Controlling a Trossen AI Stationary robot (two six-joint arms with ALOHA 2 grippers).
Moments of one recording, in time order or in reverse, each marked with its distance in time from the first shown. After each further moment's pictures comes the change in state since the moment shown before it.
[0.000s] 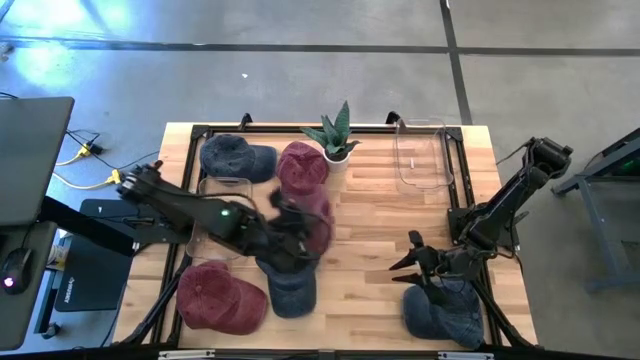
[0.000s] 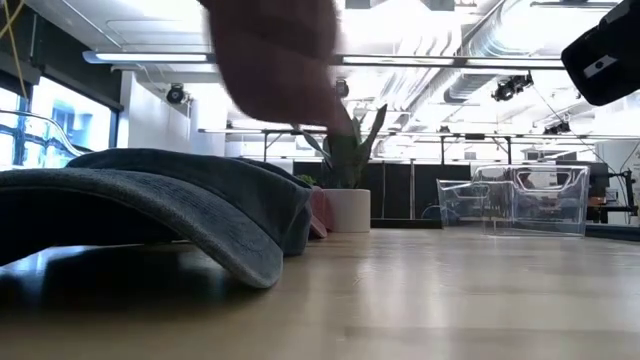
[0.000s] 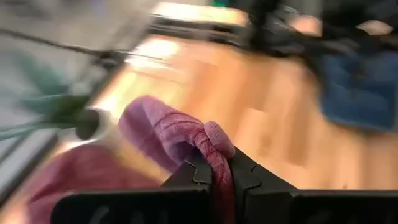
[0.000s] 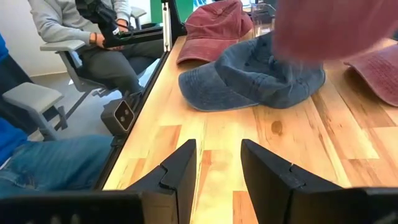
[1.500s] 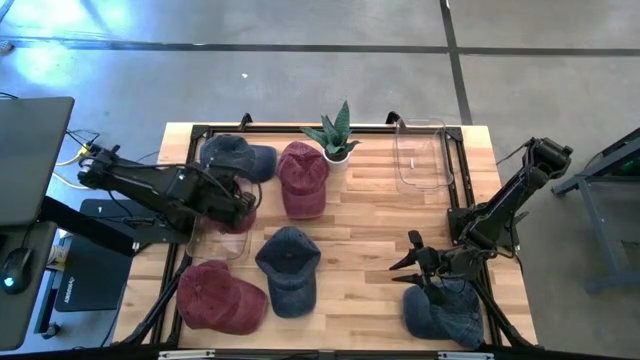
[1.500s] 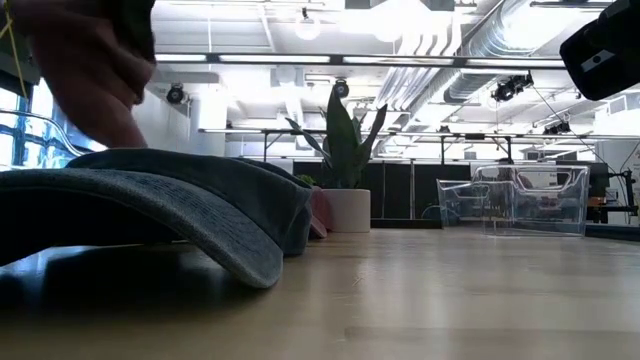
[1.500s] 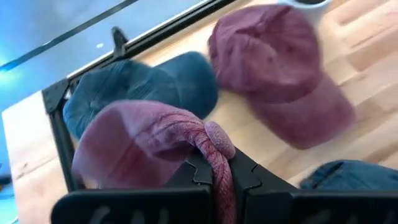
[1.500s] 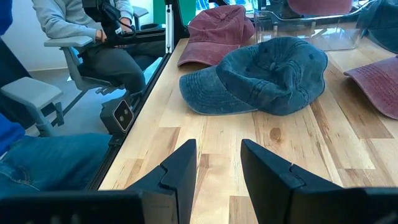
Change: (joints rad) left arm 0.128 -0.431 -0.440 -0.667 0.079 -0.788; right arm -0.001 0.001 0.001 0.016 0.000 -0.054
